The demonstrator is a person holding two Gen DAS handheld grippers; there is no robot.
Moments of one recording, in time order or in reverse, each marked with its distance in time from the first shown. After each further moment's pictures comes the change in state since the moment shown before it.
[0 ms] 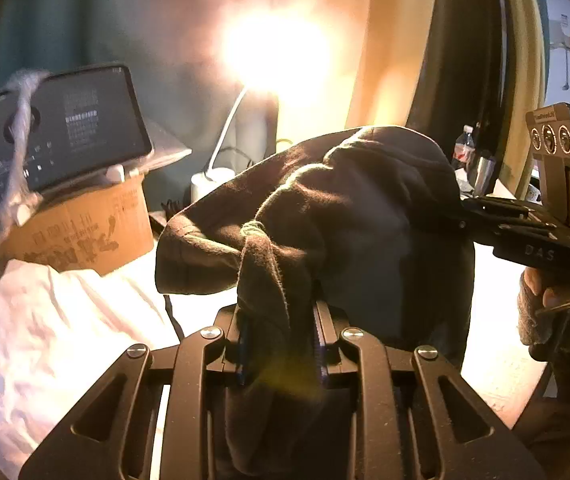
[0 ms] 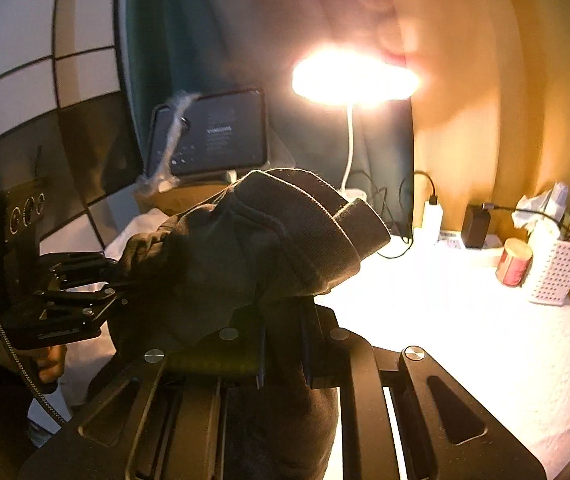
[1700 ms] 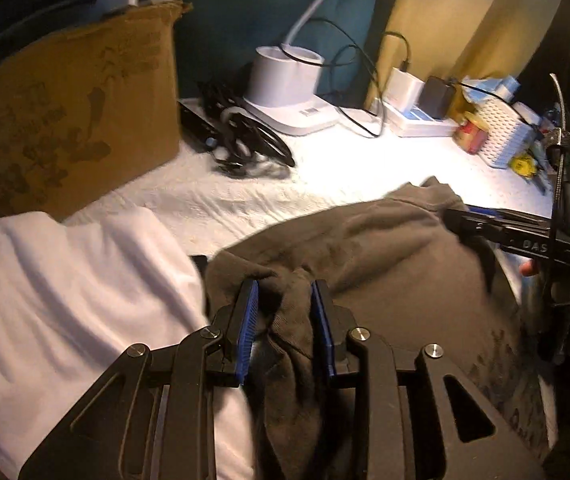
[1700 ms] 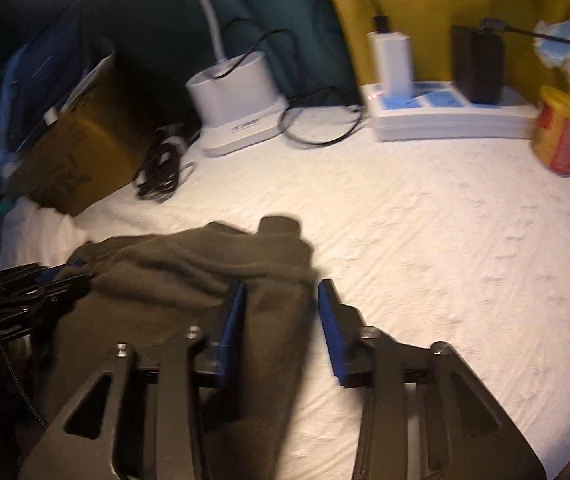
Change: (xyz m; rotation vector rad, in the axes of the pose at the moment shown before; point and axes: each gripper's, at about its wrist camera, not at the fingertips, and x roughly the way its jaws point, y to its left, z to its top) left arm 0.133 0.093 -0.008 -0.156 0.332 0.107; right arm 0.164 -0.121 -0.038 0.286 0.327 -0.094
